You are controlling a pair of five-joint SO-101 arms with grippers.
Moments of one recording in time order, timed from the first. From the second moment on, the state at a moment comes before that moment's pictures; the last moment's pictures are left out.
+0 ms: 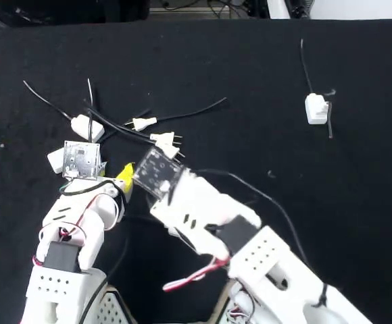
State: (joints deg) left arm 4.3 -88.0 85.1 41.4 1.3; right arm -42.1 -56.9 68.5 35.0 16.7
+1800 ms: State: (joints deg) left arm 4.8 -87.5 86.1 41.5 1.3; right arm -43.1 -60.1 69.3 35.6 16.7
